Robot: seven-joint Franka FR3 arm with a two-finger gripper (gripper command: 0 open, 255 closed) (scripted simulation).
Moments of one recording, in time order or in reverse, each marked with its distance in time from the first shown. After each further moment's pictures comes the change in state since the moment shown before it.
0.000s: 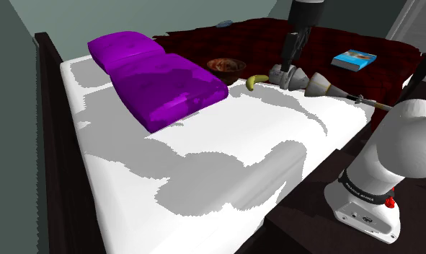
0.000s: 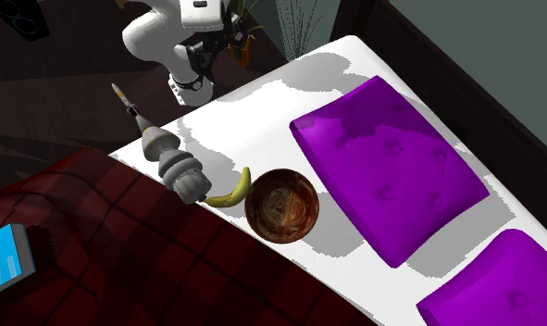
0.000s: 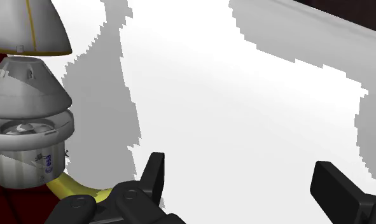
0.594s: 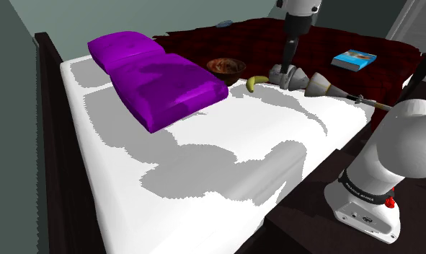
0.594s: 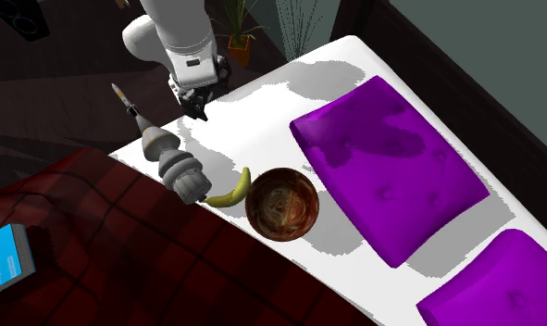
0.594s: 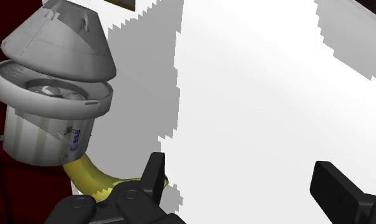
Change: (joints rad) arm 0.004 0.130 -0.162 -0.013 -0.099 0.137 -0.310
